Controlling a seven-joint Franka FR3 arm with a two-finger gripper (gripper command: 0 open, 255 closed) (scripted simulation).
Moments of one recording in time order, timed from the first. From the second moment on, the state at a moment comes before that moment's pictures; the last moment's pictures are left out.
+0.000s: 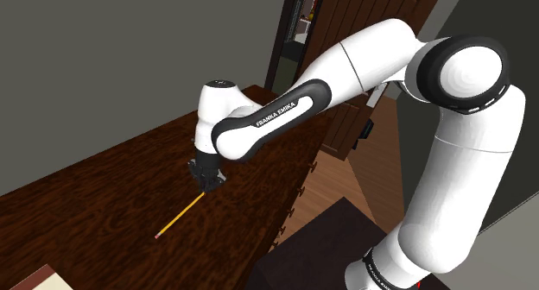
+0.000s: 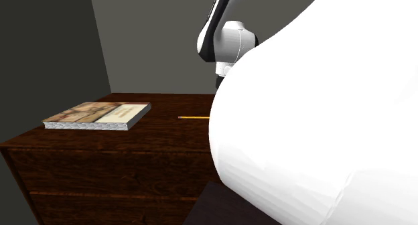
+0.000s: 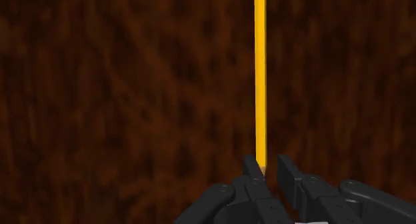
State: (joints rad) arm -0.06 0.35 0.61 -2.13 -0.14 2.40 1.80
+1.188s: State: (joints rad) arm -0.10 0.25 0.65 -2.11 -0.06 2.28 1.76
